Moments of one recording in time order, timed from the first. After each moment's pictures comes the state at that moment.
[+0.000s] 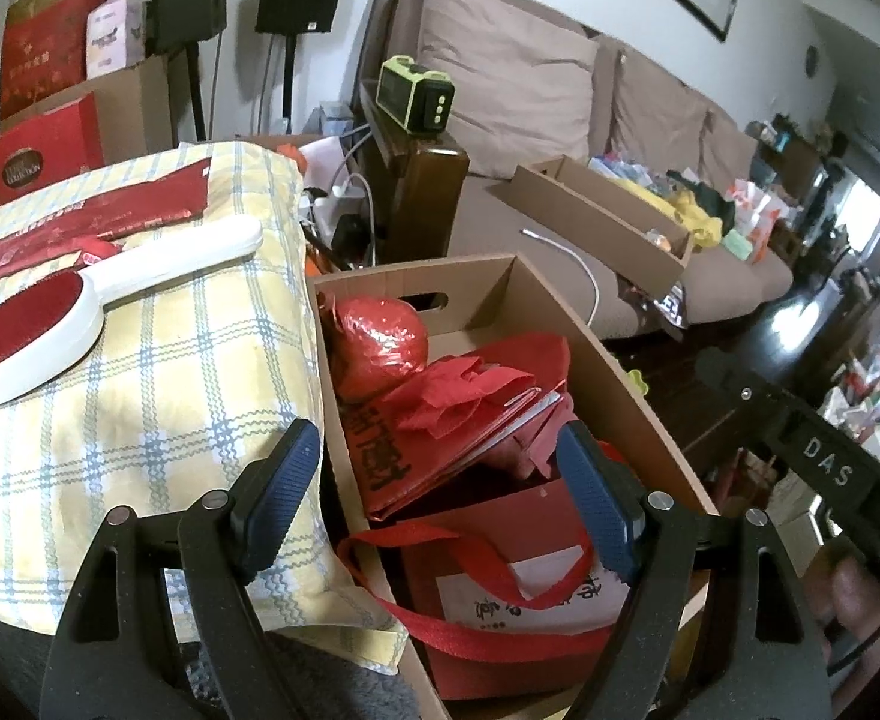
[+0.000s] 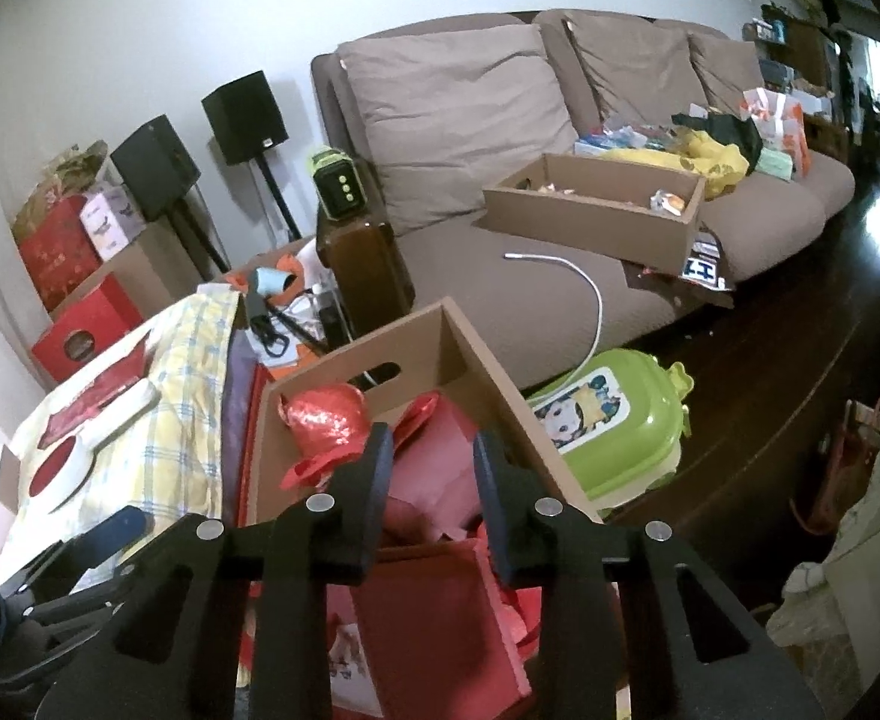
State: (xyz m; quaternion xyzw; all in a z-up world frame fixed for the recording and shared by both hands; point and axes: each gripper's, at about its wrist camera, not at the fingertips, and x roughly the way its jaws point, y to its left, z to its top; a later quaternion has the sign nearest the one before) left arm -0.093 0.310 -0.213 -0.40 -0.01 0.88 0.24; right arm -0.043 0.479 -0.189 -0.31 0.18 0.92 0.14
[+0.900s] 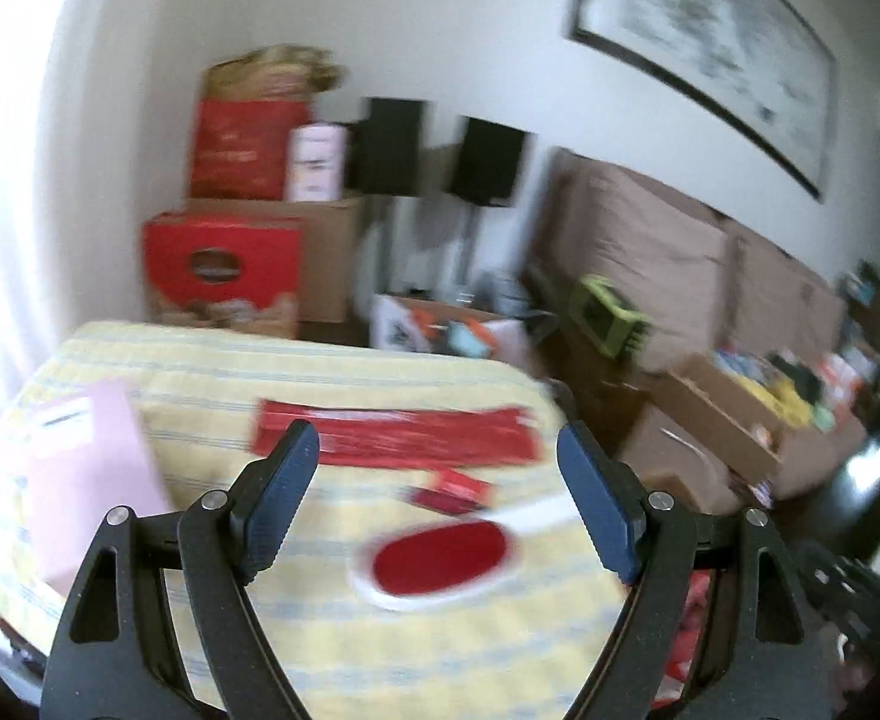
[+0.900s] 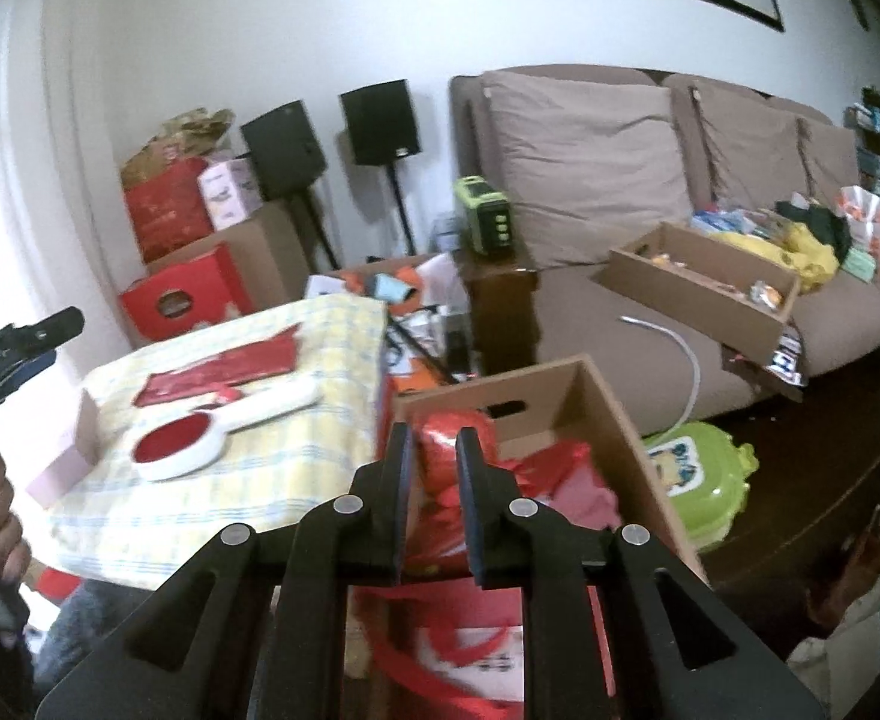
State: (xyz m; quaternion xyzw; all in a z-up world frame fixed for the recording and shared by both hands) left arm -0.144 0.088 -0.100 -0.26 -0.09 0.96 0.09; right arm -0.052 0.392 -0.131 -0.28 0.11 0.95 0.02
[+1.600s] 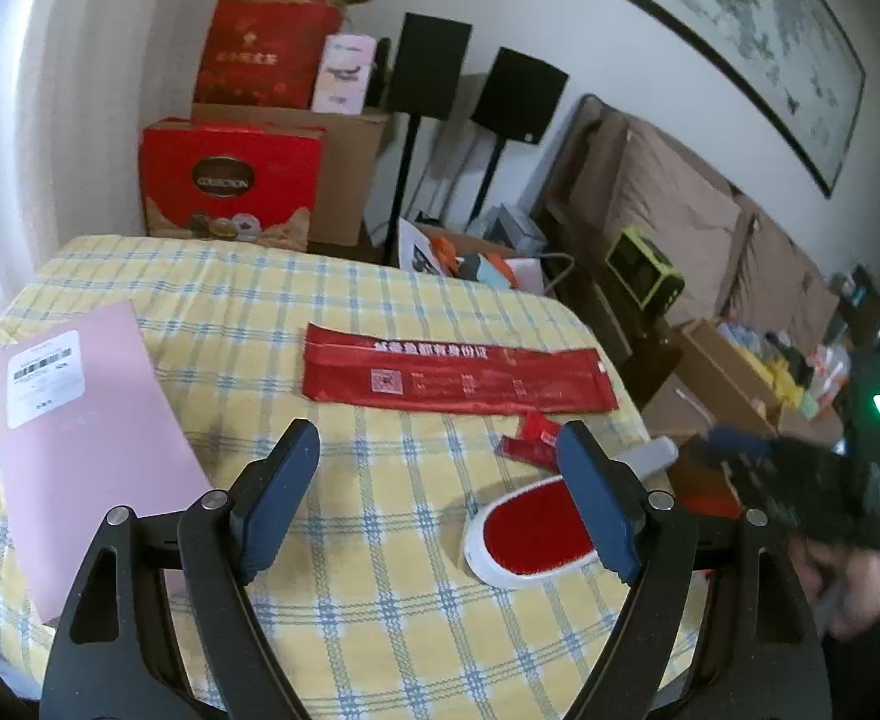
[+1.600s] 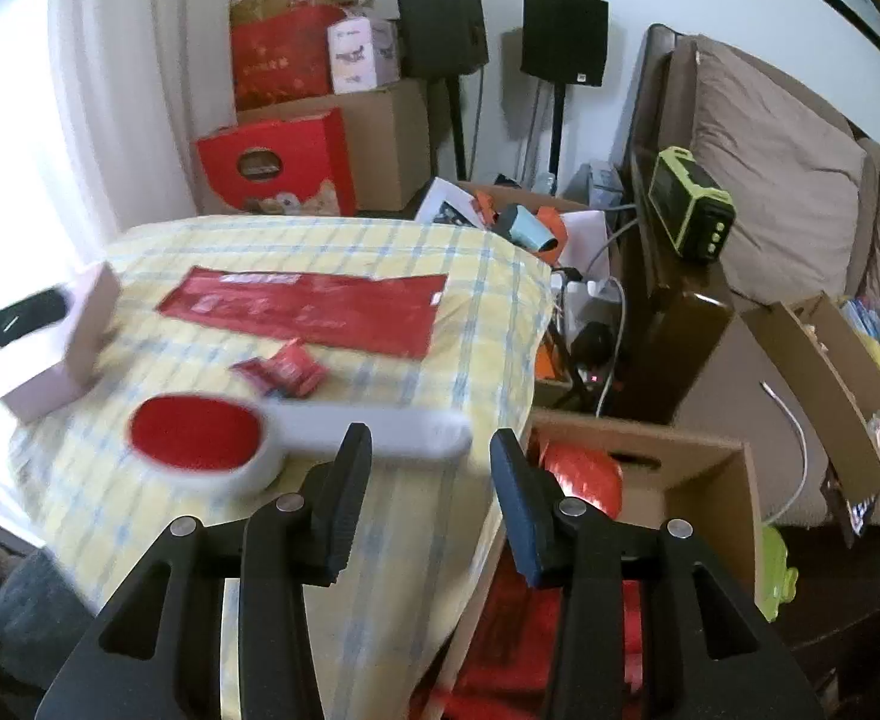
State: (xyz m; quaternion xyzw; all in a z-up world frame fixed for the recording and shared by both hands) left arm -0.186 0.038 -0.158 -0.34 -0.11 0.92 0.12; right arm -0.209 0.305 -0.162 -0.39 -0.04 0.92 -0.11
